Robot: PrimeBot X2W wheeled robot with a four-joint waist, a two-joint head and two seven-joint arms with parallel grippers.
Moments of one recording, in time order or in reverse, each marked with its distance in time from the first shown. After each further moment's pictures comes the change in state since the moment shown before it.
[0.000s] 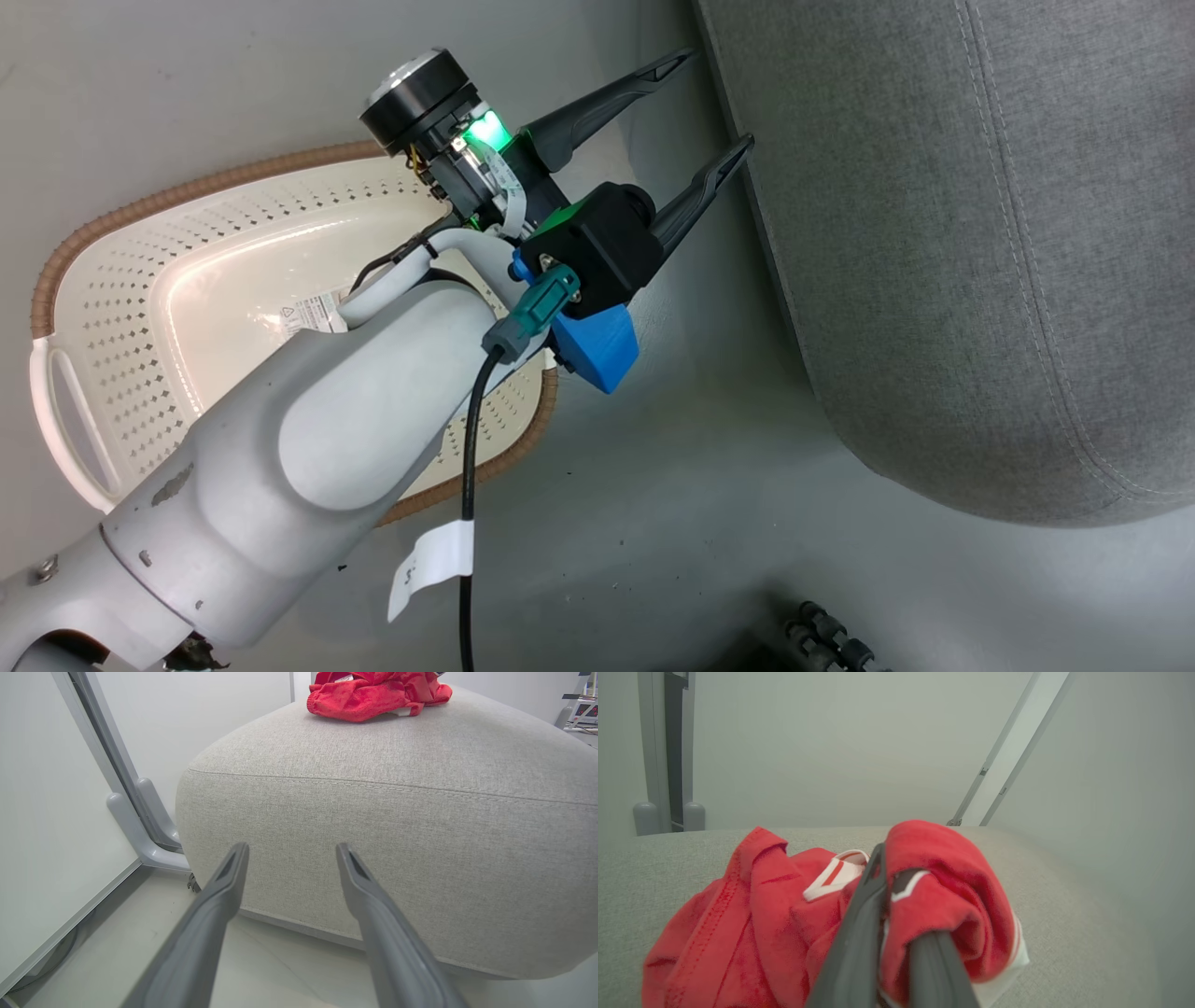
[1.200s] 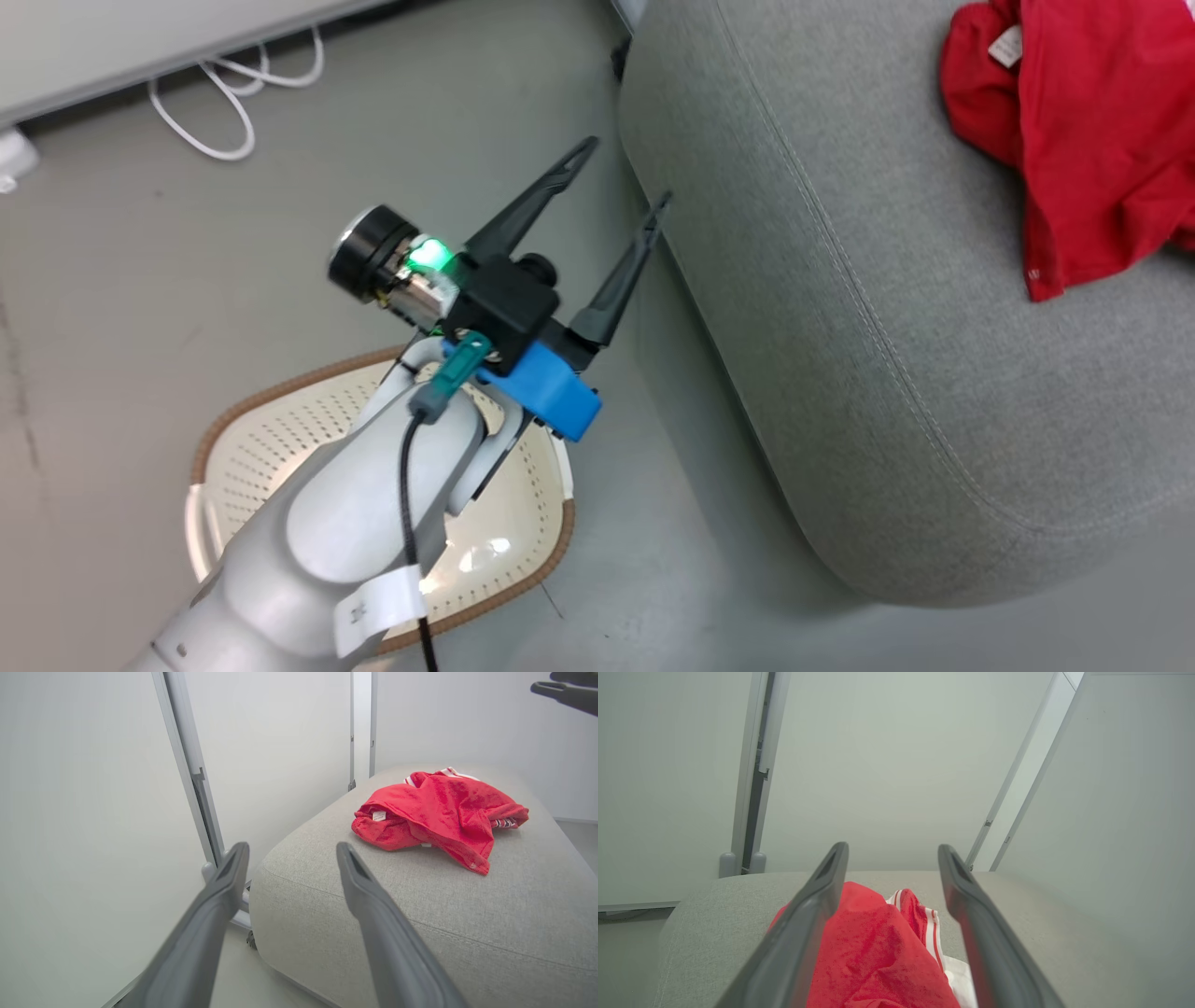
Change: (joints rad) left arm 0.232 -0.062 0.130 0.062 -0.122 0.112 -0.111; right arm 0.481 0.089 0.121 -0.331 -0.003 0.000 0.000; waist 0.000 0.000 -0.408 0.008
